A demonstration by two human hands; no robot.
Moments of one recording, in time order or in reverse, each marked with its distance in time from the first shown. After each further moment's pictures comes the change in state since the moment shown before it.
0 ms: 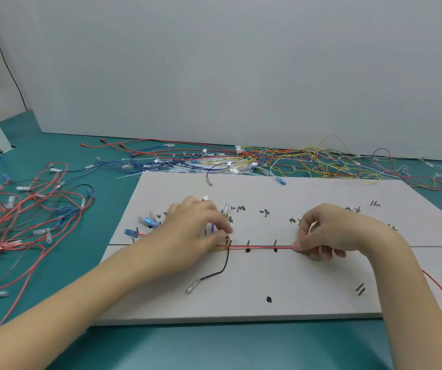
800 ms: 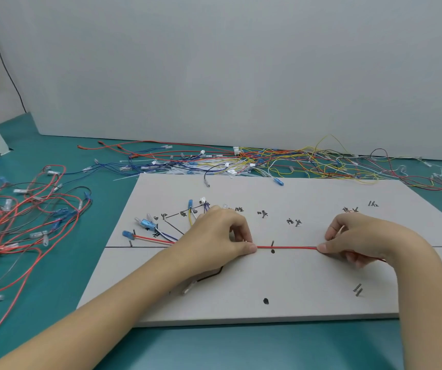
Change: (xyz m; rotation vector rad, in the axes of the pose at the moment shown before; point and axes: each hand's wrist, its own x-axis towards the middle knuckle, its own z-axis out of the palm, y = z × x) left_hand 0.029 0.019 0.035 -0.208 -0.050 -0.025; right_hand -0.007 0.037 -0.012 0.176 0.136 0.211
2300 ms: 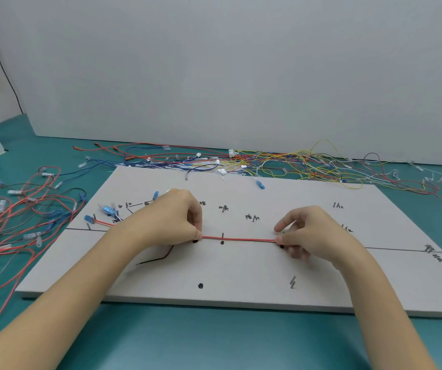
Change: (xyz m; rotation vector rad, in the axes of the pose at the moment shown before) left_hand 0.001 -0.024 -0.059 0.255 -0.078 -0.200; right_hand -0.006 -0.032 0.040 0.207 0.032 -0.284
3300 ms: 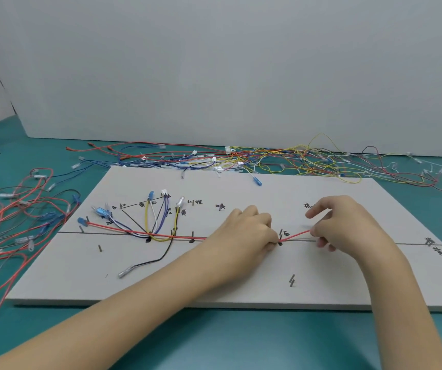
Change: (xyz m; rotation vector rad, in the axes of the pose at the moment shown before) left_hand 0.011 0.080 0.071 0.276 0.102 0.507; right_hand -0.006 0.012 -0.024 -0.231 0.290 0.091
